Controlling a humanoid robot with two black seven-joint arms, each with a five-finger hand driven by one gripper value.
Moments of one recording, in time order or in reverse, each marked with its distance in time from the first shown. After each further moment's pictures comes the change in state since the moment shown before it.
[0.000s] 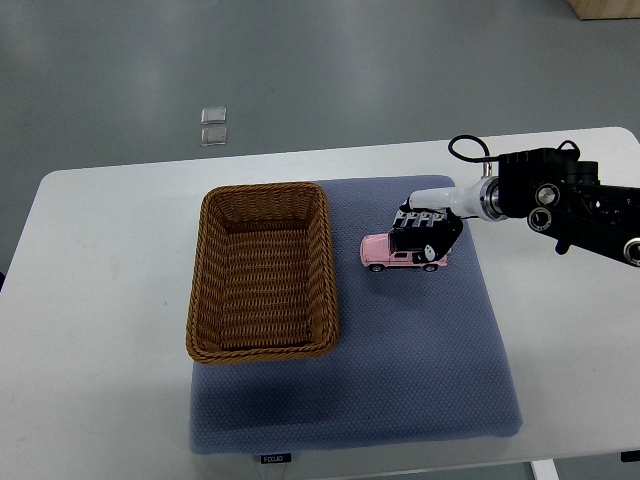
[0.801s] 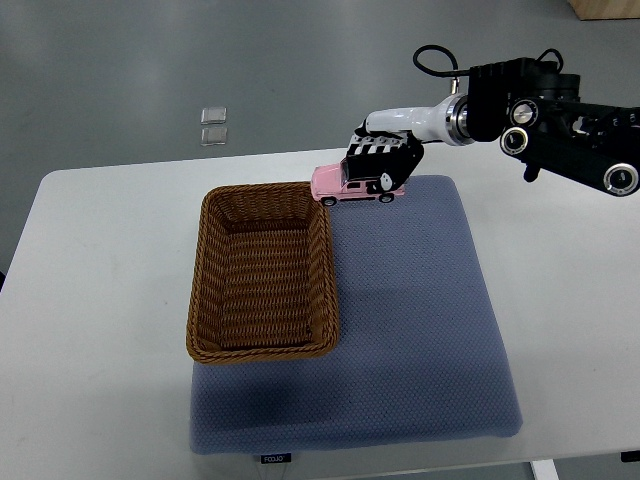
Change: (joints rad) left arm 0.000 0.000 0.000 0.000 0.000 0.000 0.000; right arm 0.214 0.123 0.005 -0.046 0.075 0.018 0.004
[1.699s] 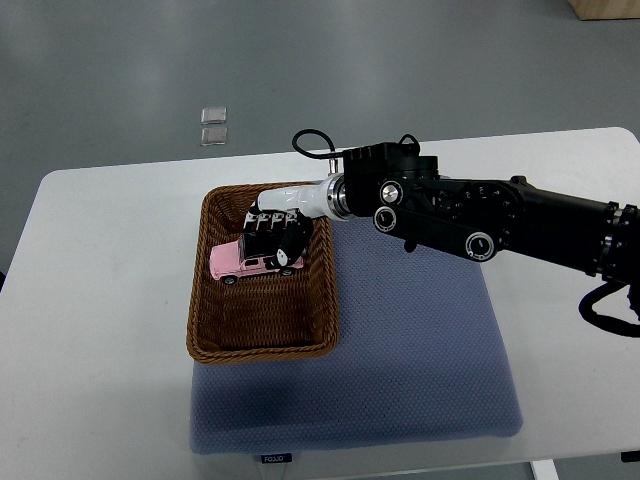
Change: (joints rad) left arm 0.000 0.000 0.000 0.000 0.000 0.000 0.000; right arm -0.091 0.339 0.001 -0.149 -0.018 -0.059 -0.001
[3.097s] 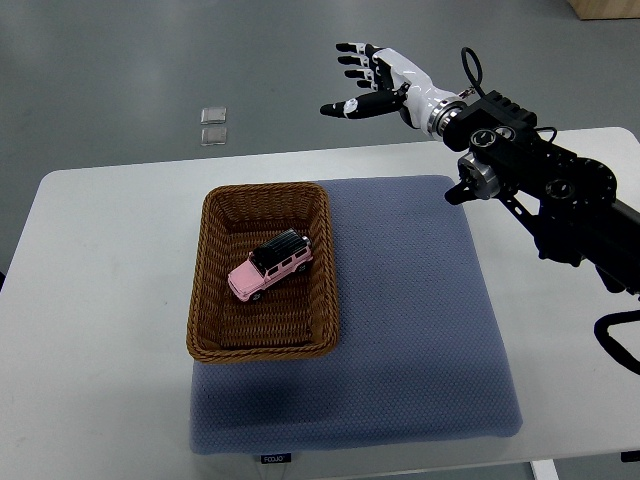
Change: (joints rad) left arm 0.000 0.000 0.000 0.000 0.000 0.000 0.000; right arm -0.241 -0.107 0.583 -0.095 0.322 -0.394 0.185
